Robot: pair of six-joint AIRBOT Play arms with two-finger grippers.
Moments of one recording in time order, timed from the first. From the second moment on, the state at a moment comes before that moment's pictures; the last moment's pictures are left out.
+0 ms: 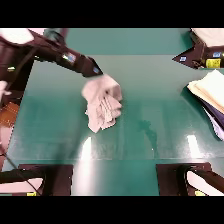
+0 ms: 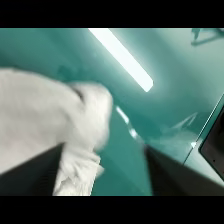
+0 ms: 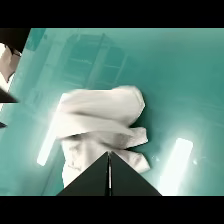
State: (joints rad) left arm -0.30 -1.47 1.70 0.85 -1.34 -1.24; right arm -0.12 -1.09 1.41 -0.75 1.28 1.37
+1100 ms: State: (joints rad) left arm -0.16 -1.50 1.05 0.78 -1.10 -1.25; right arm -0.12 -1.09 1.41 -0.76 1.28 1.37
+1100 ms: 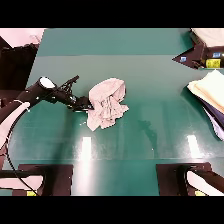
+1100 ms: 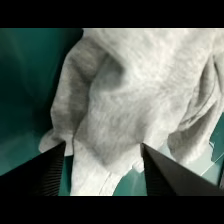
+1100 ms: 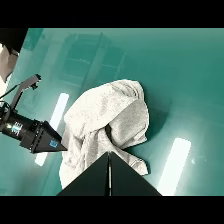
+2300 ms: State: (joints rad) left arm -0.14 -1.19 1.59 1.01 -1.42 -1.22; right arm 0.12 -1.41 1.32 -0.75 1.24 1.36
